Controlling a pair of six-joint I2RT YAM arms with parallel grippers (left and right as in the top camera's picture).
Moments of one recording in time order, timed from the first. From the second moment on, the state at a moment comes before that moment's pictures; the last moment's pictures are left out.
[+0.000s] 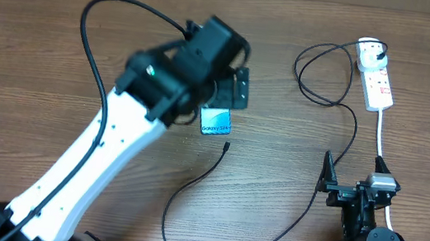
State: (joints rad) left arm -0.61 1.62 1.82 -1.25 -0.10 -0.66; right arm -0.03 0.01 0.02 -0.03 -0.05 -0.01
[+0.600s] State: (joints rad) left arm -0.51 1.97 1.85 -1.23 -0.07 -0.62; right arm -0.03 0.01 0.02 -0.03 -0.05 -0.01
